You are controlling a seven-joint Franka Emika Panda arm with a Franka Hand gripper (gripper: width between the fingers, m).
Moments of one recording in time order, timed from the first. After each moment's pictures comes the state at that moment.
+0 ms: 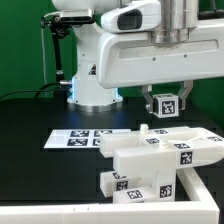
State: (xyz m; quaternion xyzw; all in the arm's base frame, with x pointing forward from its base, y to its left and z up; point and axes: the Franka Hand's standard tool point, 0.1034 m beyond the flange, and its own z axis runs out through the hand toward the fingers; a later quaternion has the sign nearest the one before) arm 0.608 0.092 0.152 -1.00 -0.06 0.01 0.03
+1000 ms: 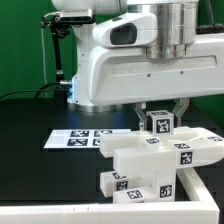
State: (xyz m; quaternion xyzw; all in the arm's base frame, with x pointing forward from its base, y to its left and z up) arm 0.633 0.083 0.129 -1.00 -0.05 0.02 0.02
